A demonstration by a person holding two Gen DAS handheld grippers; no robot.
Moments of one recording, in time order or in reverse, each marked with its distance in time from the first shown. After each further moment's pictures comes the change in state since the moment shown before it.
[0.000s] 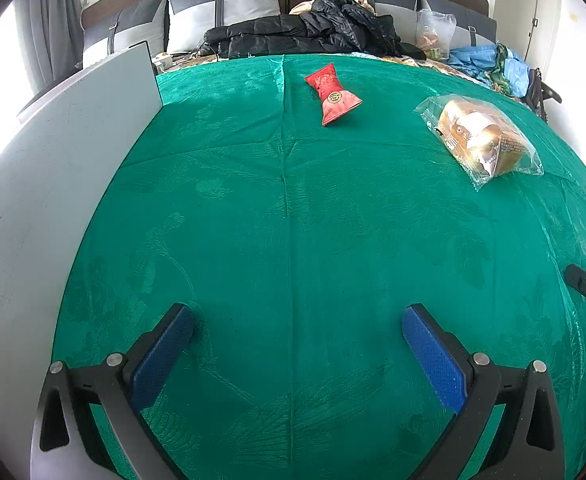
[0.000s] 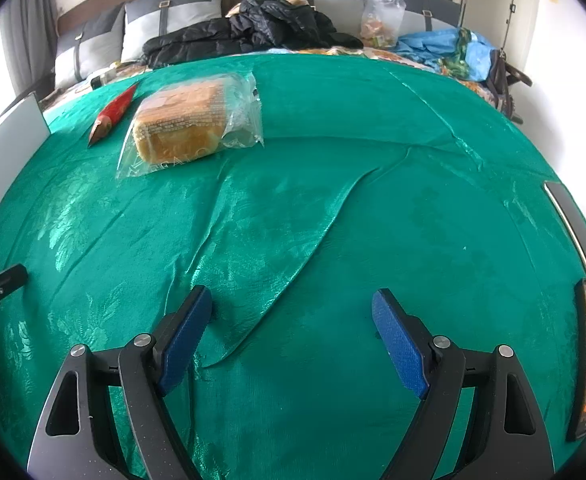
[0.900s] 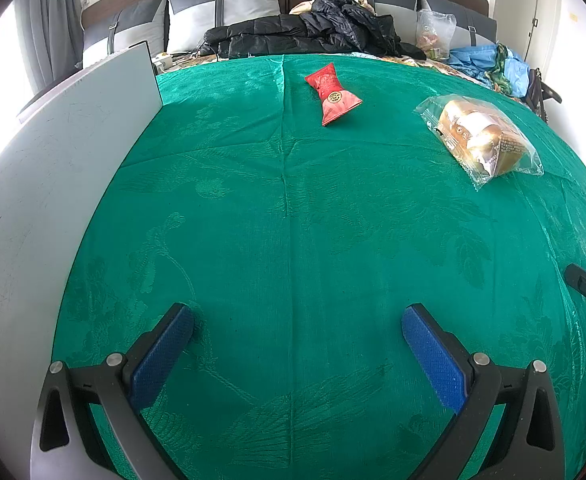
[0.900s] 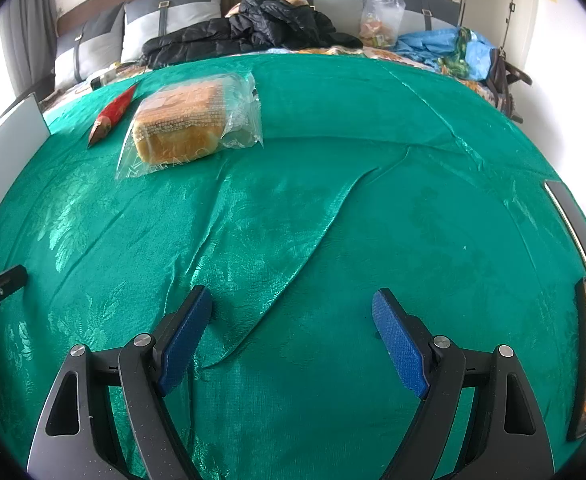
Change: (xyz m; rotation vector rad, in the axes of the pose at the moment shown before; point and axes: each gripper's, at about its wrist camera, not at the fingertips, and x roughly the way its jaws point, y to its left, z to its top) left arm -0.001 0.000 0.000 0.000 0.000 0.001; right arm 0.001 0.000 0.000 0.001 -0.001 0.001
